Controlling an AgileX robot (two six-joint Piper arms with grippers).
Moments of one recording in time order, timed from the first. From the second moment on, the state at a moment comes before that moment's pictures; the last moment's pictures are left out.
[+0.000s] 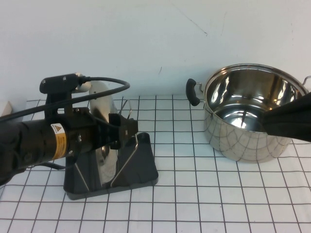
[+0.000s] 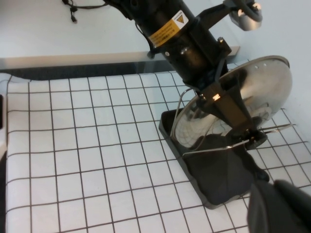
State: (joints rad) right arm 0.40 1.02 -1.16 0.80 1.03 -1.15; left arm -0.40 1.40 -0.82 1.76 -0.34 -2.12
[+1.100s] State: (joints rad) right arm 0.40 1.02 -1.16 0.81 1.01 -1.14; left arm -0.13 1.21 -0.82 1.77 -0.52 -2.11
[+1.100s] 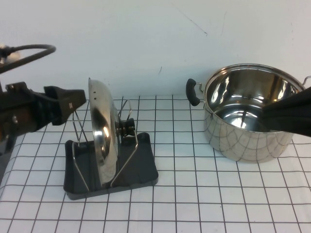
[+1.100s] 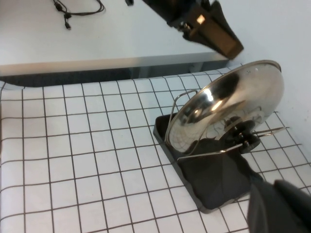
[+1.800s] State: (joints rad) right arm 0.40 1.01 -1.16 -0.12 1.30 -0.59; left arm -0.10 0.96 -0.81 1.78 -0.68 -2.02
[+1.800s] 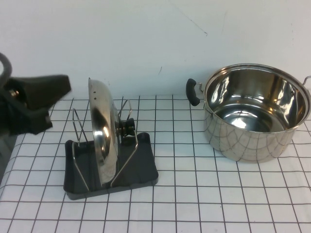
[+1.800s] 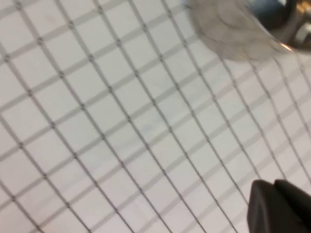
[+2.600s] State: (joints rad) right arm 0.40 0.33 -0.67 -0.17 0.88 -0.33; left arm 0.17 0.91 -0.81 1.78 -1.19 -1.95
